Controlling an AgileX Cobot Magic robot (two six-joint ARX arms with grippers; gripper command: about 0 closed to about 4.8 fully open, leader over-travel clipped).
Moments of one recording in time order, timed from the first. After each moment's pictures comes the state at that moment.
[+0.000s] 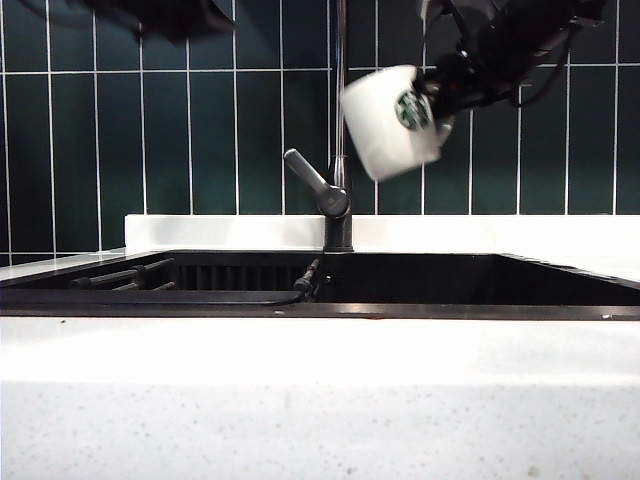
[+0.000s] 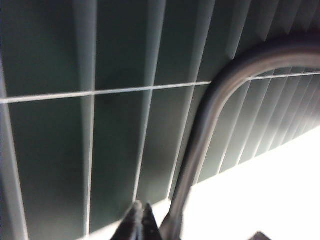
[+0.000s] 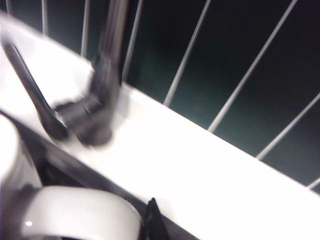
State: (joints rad) left arm -0.16 1.77 1.69 0.12 0.53 -0.12; right arm 0.28 1.59 1.16 0.21 0.00 -0.37
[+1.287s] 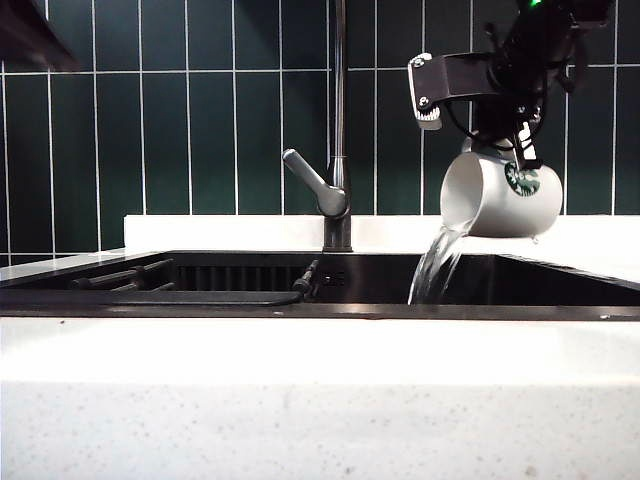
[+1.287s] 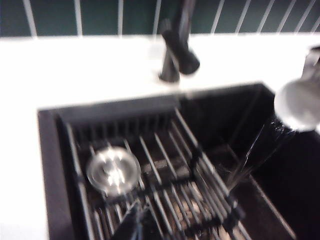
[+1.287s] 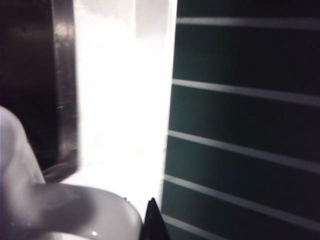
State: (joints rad) left arm -0.17 0.78 0.64 -0.10 0.29 -0.06; right arm 0.30 1.59 1.16 0.08 0.24 -1.53
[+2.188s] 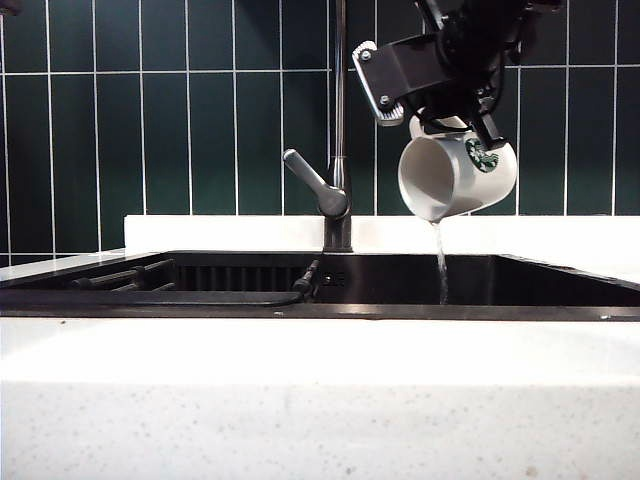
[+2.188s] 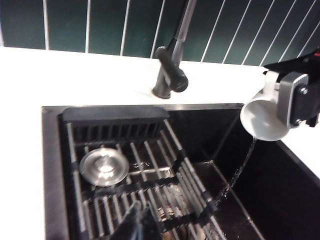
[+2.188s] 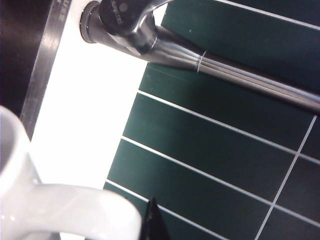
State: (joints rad) left arm -0.17 0.49 0.56 -0.21 0.28 -0.17; right arm 0.43 1.59 1.16 0.16 0.22 -1.81
